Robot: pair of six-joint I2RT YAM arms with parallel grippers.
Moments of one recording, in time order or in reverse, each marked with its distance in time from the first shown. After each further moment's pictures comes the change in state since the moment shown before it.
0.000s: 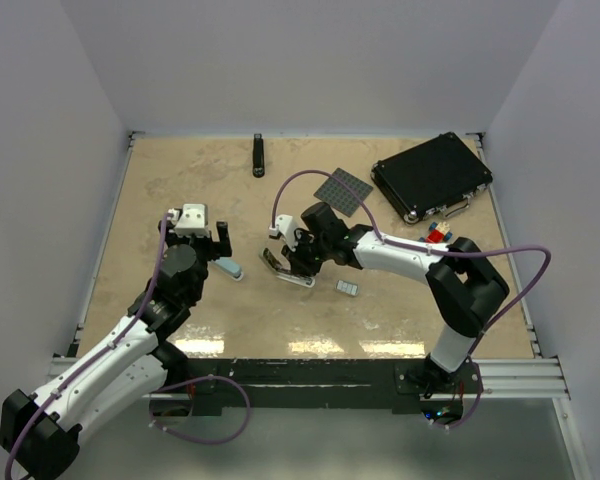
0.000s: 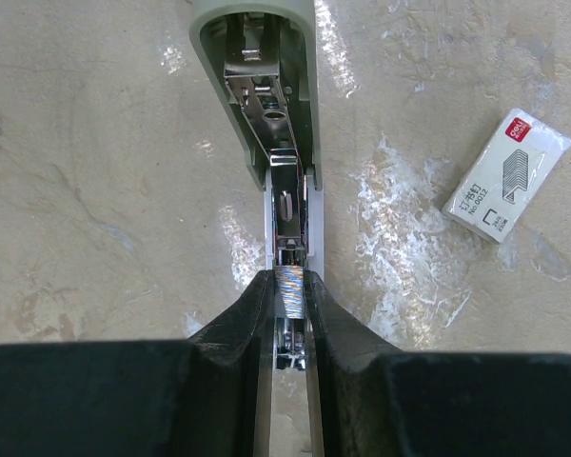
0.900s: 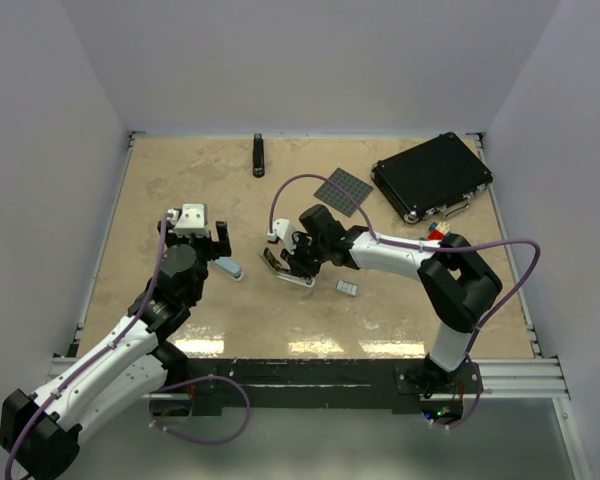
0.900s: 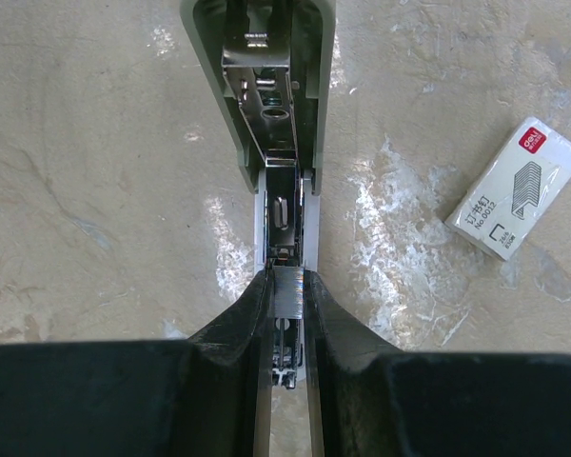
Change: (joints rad) left arm 0.000 0.001 0.000 0.000 -0.013 0.001; right arm 0.000 0.044 -0.001 0.023 -0.008 -0.065
